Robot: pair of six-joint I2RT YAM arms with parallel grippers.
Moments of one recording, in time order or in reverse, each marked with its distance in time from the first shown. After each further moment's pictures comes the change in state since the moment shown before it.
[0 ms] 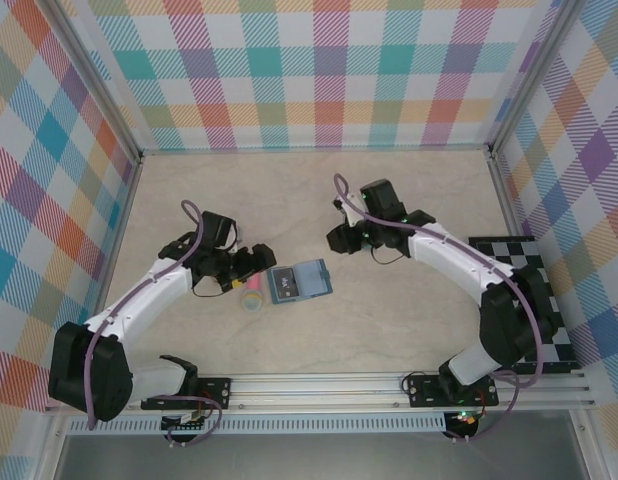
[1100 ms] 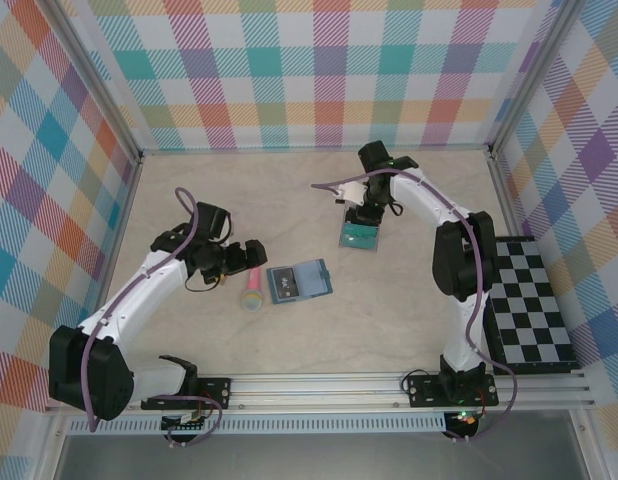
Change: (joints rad) left arm 0.053 0.003 0.109 -0.177 -0.152 0.159; right arm -0.183 0.494 0.634 -0.508 0.376 -1.075
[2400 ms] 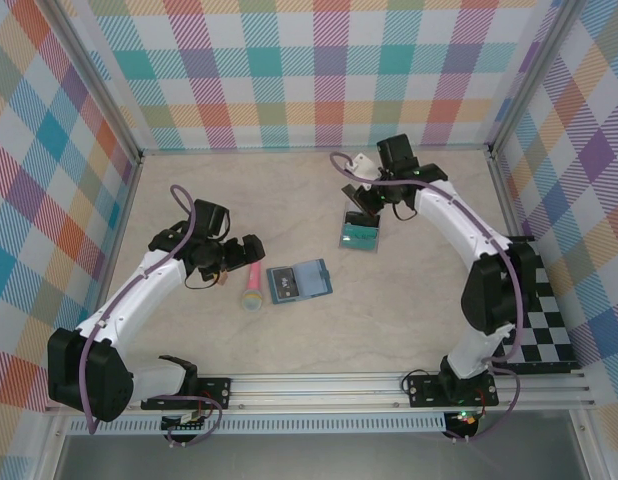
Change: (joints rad) left arm 0.000 -0.011 0.023 0.000 -0.053 -0.040; right arm 0.000 -0.292 -0.188 0.194 -0.170 0.443
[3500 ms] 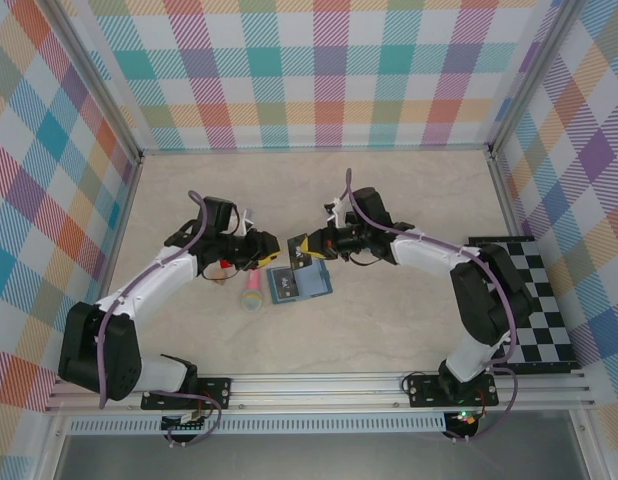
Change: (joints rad) left arm 0.000 0.102 -0.064 0.339 0.456 -0.185; right arm 0.177 -0.069 -0.528 0.705 -0.623 1.379
